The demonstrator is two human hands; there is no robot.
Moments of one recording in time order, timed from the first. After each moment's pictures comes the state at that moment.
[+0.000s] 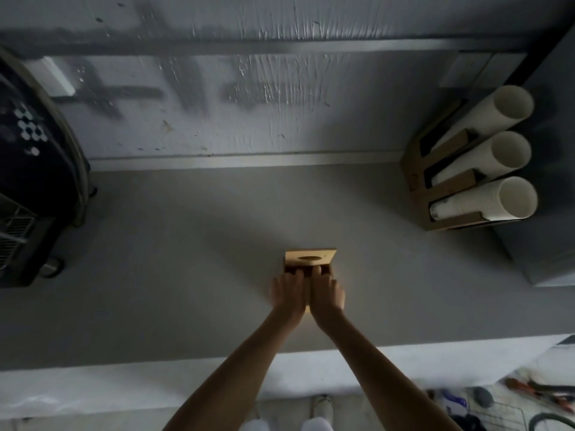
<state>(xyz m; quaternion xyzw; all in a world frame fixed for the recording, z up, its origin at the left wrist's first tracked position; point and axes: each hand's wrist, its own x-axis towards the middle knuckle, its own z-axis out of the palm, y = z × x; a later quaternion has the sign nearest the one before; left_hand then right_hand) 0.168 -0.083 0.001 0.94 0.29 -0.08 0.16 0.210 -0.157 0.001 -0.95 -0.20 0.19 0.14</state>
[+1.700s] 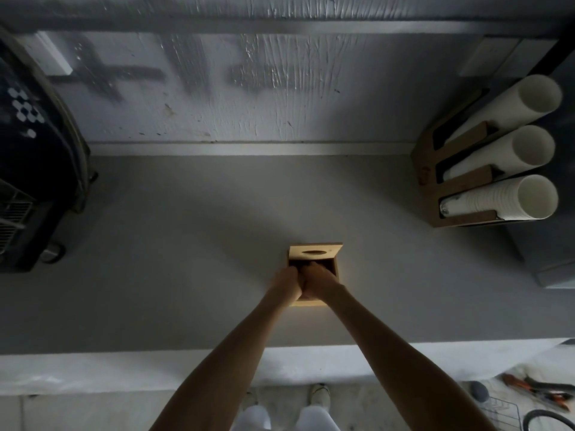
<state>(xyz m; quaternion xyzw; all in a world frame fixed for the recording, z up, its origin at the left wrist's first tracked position) 0.187 -0.057 -0.032 0.86 0.36 -0.25 0.27 0.253 -0.125 -0.051 -0.87 -0.34 0.34 0.04</state>
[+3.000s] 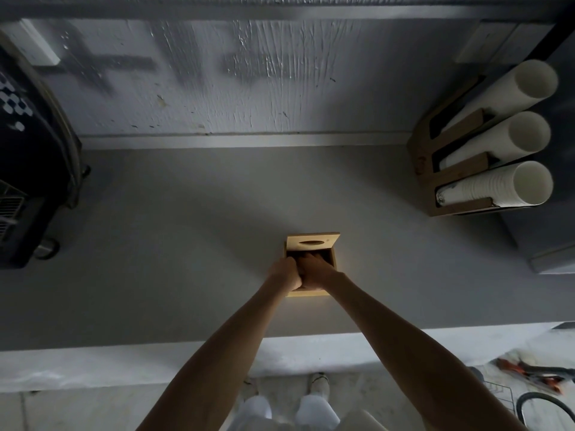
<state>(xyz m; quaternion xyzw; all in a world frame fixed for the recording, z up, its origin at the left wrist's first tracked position) 0.190 -0.053 -0.040 0.89 0.29 -0.28 0.22 0.258 -0.126 -0.066 -0.84 -0.44 0.32 -0.02</state>
